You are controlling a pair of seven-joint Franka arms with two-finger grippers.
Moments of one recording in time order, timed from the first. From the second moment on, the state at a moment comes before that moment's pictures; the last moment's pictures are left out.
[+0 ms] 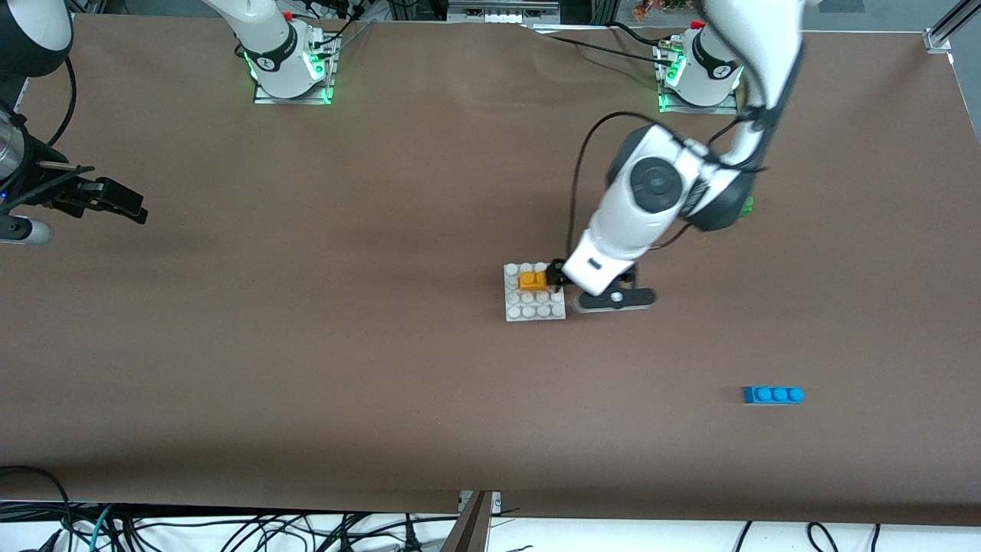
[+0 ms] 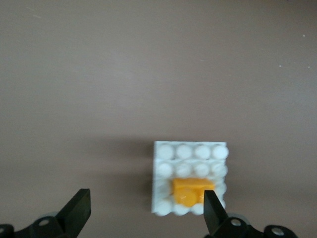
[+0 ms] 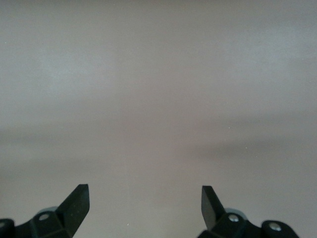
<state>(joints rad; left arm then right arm) -0.42 0.39 -0.05 -1.72 -0.08 2.20 -0.52 0.14 0.07 -0.17 -1.63 0.00 1.67 0.07</state>
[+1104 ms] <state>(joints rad) -0.20 -0.09 0.13 -1.73 -0.02 1.54 0.03 0.14 0.07 -0.17 -1.63 0.00 1.67 0.07</state>
